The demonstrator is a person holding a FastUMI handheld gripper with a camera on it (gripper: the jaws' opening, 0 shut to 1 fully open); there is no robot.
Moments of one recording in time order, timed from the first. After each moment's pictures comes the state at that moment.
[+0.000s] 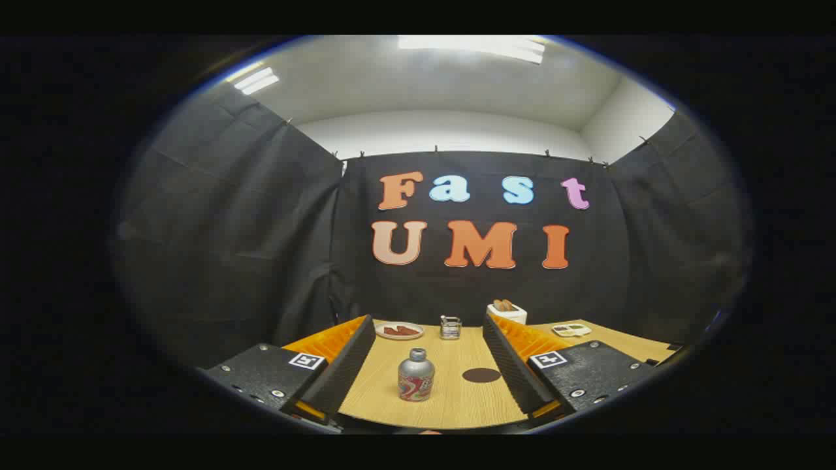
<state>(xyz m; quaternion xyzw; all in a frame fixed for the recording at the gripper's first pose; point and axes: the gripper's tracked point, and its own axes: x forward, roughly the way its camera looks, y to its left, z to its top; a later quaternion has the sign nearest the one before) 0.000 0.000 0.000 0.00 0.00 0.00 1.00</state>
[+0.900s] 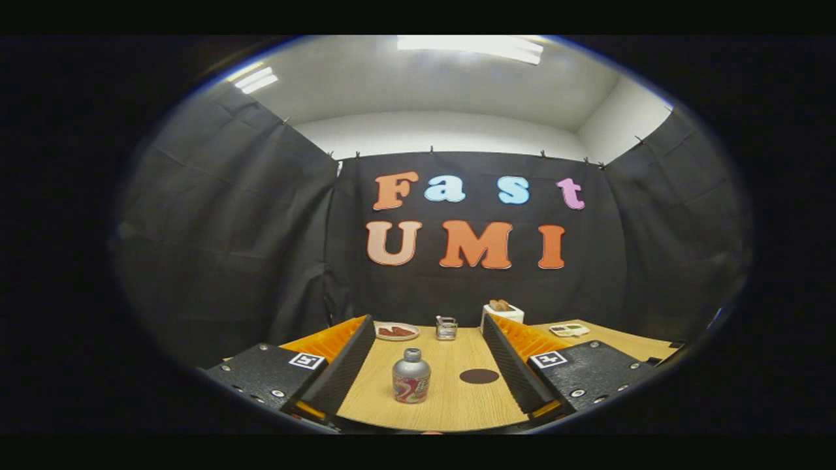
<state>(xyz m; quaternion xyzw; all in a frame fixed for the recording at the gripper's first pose) 0.015 -0.005 -0.016 0.00 -0.01 -0.02 1.00</state>
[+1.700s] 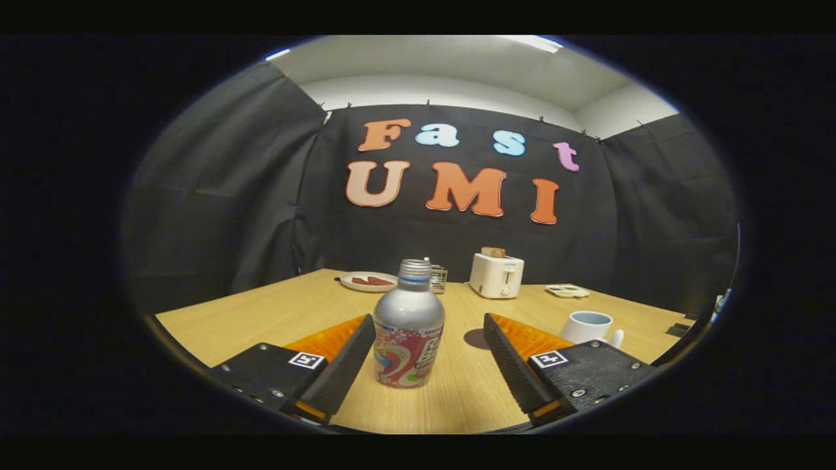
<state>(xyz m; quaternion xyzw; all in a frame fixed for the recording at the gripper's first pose) 0.079 0.013 -0.205 -0.05 0.11 -0.07 0.99</state>
